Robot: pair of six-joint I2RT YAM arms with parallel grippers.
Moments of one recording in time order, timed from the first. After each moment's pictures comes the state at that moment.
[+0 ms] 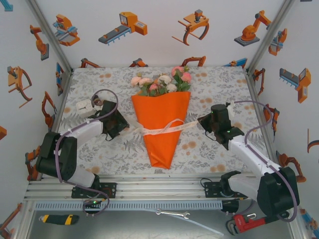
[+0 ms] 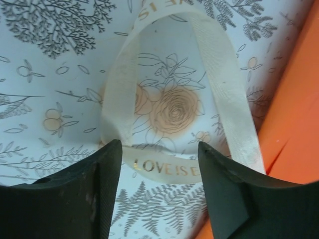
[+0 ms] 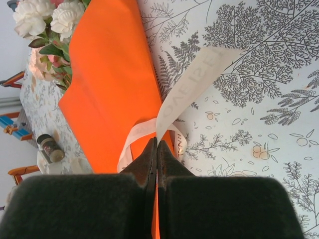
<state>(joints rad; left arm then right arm) -0.35 1.50 0.76 -0.29 -0.08 -0.92 0.34 1.10 0.62 -0.17 0.11 1.10</state>
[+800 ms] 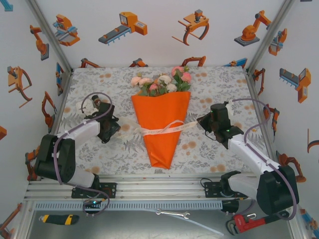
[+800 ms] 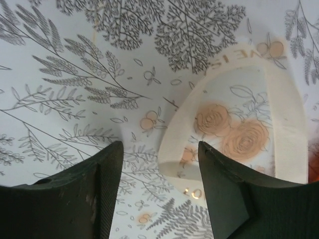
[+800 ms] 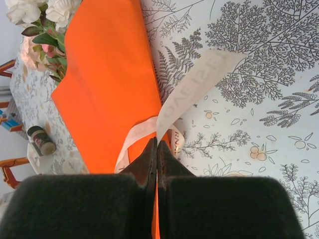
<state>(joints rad) -0.31 1.47 0.77 -0.46 -0.28 -1.01 0.34 1.12 0.64 -0.18 0.09 1.05</state>
